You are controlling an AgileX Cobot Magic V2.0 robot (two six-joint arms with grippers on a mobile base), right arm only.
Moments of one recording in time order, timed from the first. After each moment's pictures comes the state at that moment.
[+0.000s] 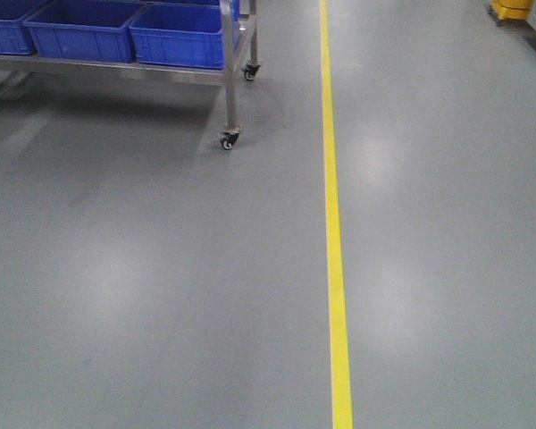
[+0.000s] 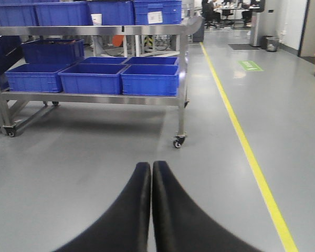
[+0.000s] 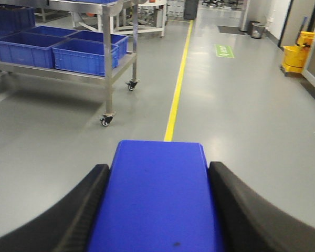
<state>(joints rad) -0.02 0.10 -0.37 0.06 0.55 -0.15</state>
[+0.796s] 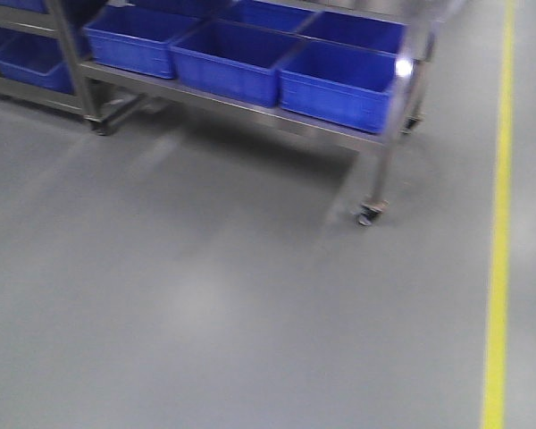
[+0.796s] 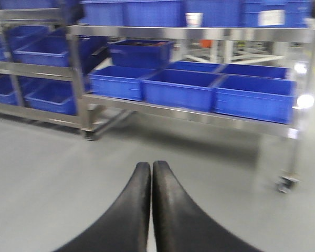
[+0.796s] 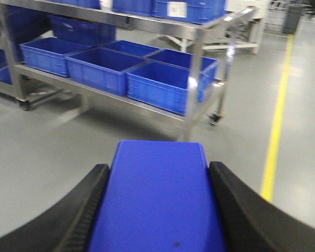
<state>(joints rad) -0.02 0.10 -0.37 0.06 0.55 -0.15</state>
